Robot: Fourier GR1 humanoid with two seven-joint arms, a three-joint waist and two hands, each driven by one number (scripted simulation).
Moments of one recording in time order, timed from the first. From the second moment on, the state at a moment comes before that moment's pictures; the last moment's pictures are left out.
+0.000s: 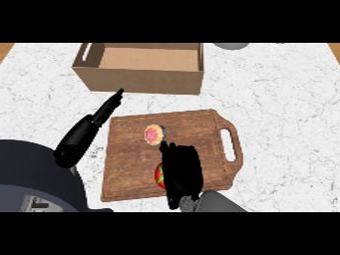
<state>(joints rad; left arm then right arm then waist) -0.20 0.03 0.02 -1.54 -0.30 -0.37 -0.03 -0.45 -0.03 0.87 -1.39 0.87 0.08 0.95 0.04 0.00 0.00</state>
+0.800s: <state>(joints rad) -0.22 0.10 -0.06 -1.51 -0.26 -0.33 0.00 -1.05 0.00 0.95 -1.11 0.73 -0.08 1.01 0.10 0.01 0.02</state>
